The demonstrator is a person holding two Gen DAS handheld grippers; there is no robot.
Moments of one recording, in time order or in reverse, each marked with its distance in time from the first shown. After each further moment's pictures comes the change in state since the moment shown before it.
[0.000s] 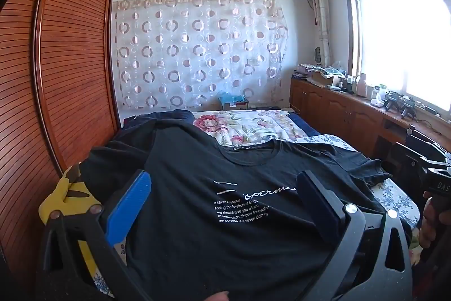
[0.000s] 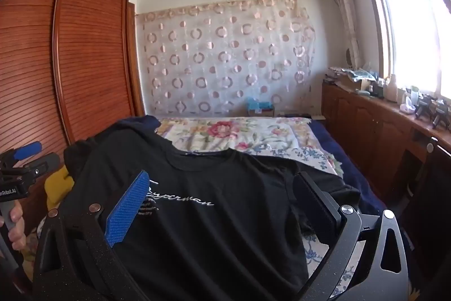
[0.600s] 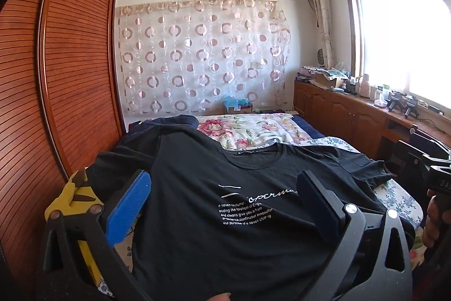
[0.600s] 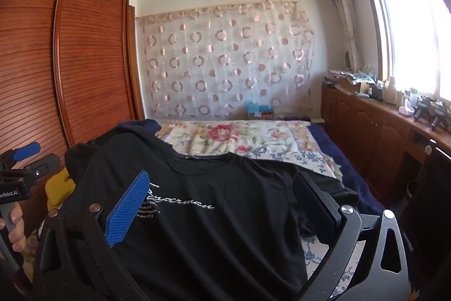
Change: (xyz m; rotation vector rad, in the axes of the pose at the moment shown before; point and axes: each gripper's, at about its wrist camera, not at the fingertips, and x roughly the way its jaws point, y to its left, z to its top) left arm -0.009 0.001 0.004 0.012 -0.021 0.027; right arm -0.004 -0.001 0.004 0.001 -0.014 -0.002
